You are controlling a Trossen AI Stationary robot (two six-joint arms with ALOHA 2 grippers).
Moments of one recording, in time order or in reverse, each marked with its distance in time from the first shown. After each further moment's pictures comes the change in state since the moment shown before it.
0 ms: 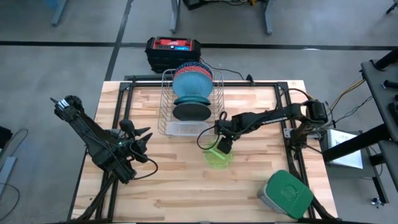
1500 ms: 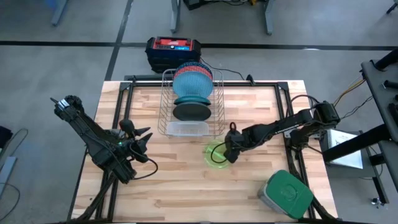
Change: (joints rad) left arm 0.000 0.000 0.000 0.001 0.001 0.003; right arm 0.175 -0.154 -0.209 0.106 0.060 0.377
